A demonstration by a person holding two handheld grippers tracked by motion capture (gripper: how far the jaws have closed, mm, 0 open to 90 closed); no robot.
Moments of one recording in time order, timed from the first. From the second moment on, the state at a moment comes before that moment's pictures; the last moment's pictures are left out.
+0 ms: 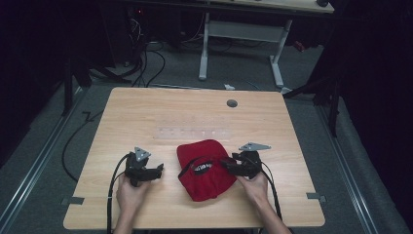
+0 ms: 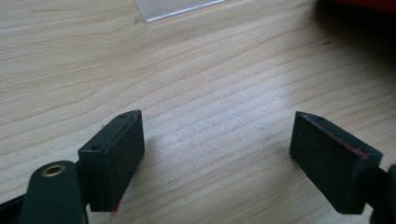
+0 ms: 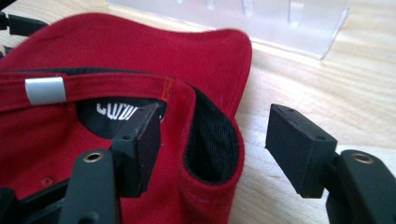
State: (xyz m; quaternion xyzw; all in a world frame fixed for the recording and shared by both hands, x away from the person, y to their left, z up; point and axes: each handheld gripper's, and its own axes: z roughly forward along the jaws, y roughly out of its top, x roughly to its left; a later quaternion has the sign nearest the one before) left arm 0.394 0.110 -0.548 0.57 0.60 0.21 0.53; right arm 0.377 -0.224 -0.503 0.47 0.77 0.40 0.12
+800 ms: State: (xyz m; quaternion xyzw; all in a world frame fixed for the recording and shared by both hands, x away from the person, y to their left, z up) left arm 0.395 0.110 -0.548 0.57 0.60 0.21 0.53; right arm 0.387 -0.219 -0.519 0.48 0.76 0.43 0.08
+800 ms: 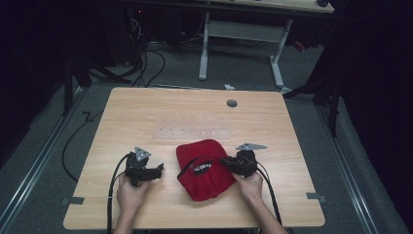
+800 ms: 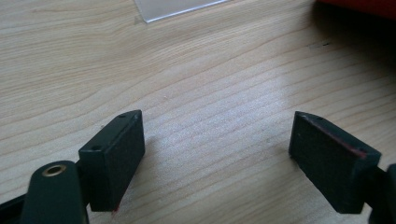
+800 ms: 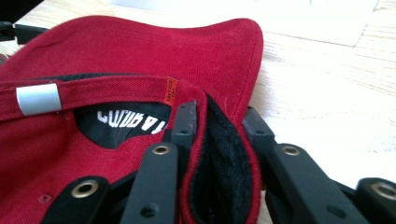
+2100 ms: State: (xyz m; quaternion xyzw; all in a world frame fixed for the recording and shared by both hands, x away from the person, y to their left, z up) left arm 0.393 0.116 -0.539 0.55 0.60 0.20 0.55; right arm 0.382 -0.225 -0.478 0.47 0.75 0.46 0.05
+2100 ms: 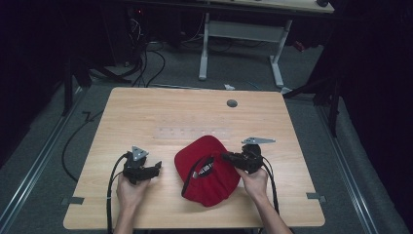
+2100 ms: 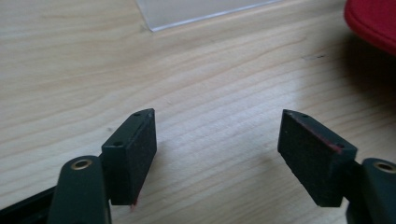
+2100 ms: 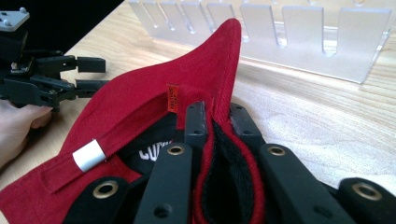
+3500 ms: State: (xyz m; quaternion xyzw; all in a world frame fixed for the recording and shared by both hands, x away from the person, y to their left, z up) left arm 0.315 0.043 -0.502 0.67 0.43 0.16 0.58; right arm 0.378 -0.262 -0.452 0.49 0.74 0.46 0.02
